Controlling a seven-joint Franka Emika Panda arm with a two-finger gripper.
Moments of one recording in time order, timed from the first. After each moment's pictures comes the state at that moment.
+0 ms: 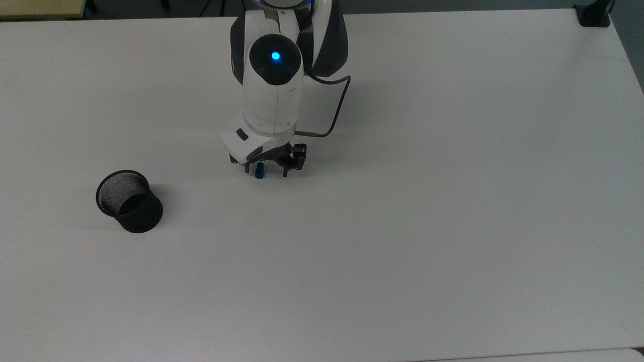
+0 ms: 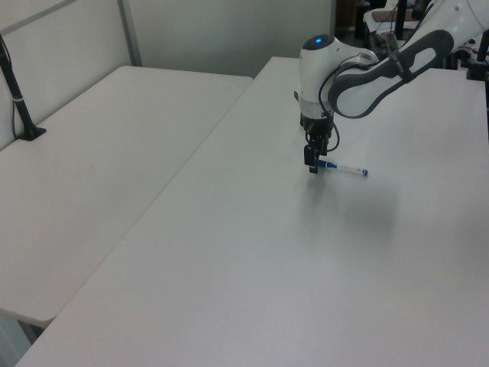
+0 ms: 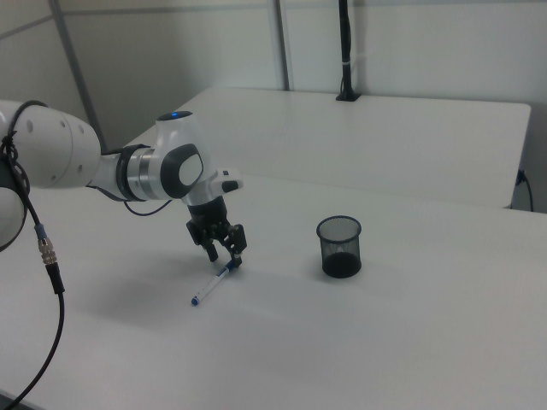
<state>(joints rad) 0.03 0.45 0.03 -1.77 -0.19 2.22 0.19</state>
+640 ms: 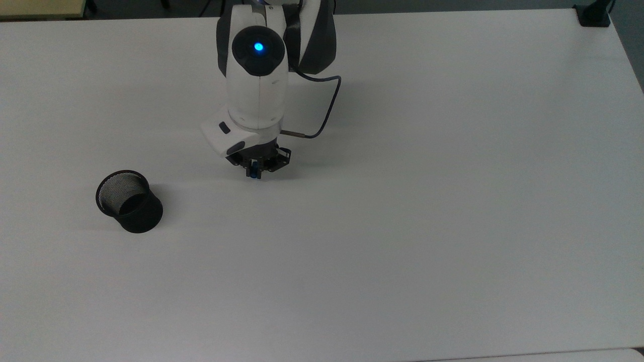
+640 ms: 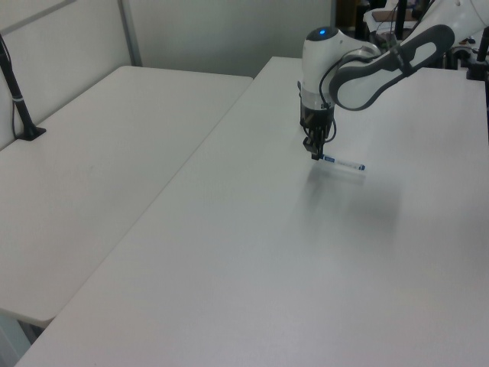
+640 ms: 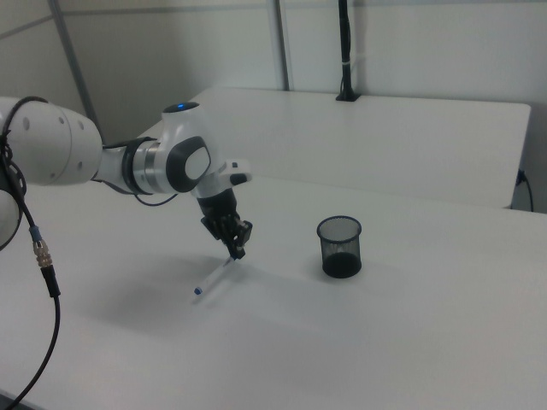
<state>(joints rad) -0.01 0.43 0.03 -1.76 -0.19 2.24 0.24</state>
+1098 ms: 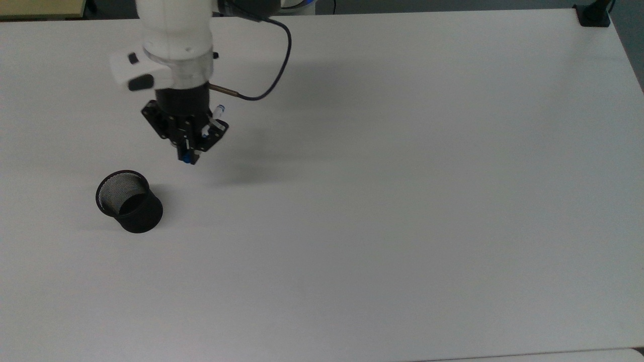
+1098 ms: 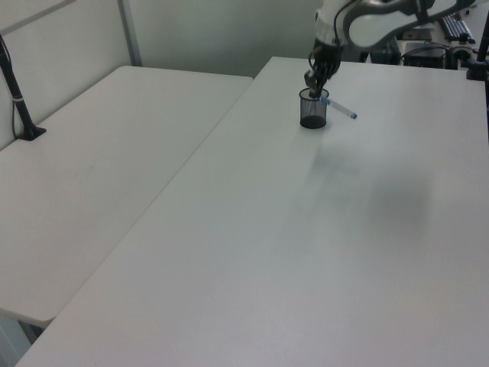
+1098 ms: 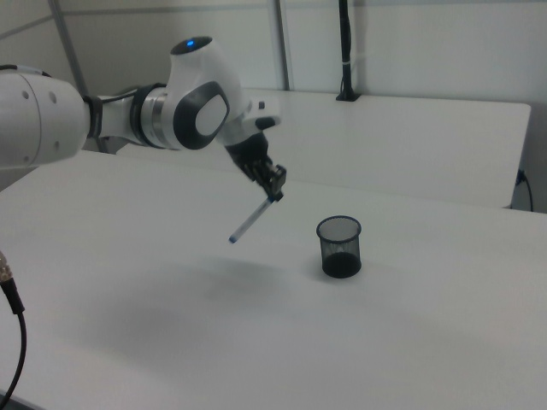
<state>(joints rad) -0.14 0.28 0.03 -1.69 -0.14 2.27 0.23</state>
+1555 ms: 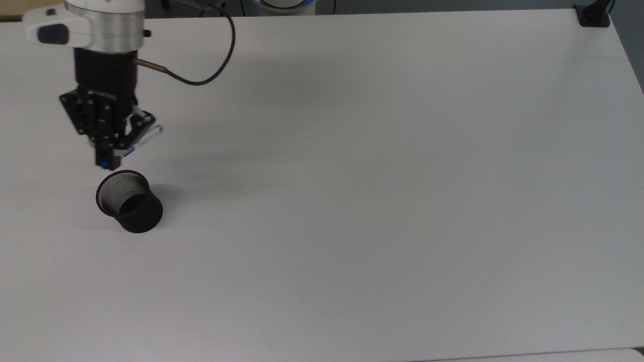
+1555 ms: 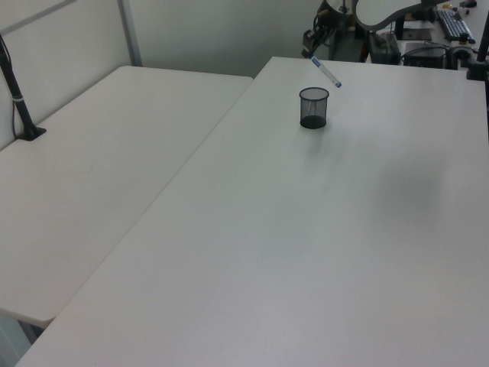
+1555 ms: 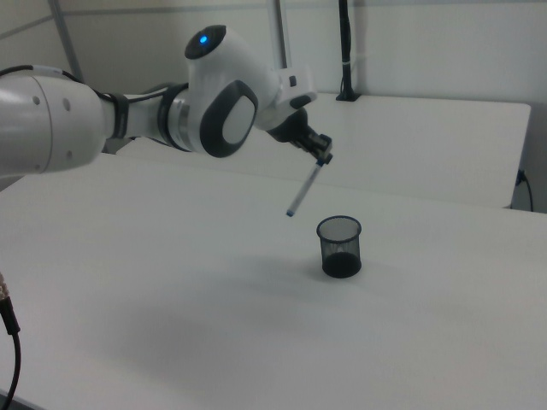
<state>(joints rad) -0.26 0.28 0.02 -1.66 -0.11 2.59 0.15</state>
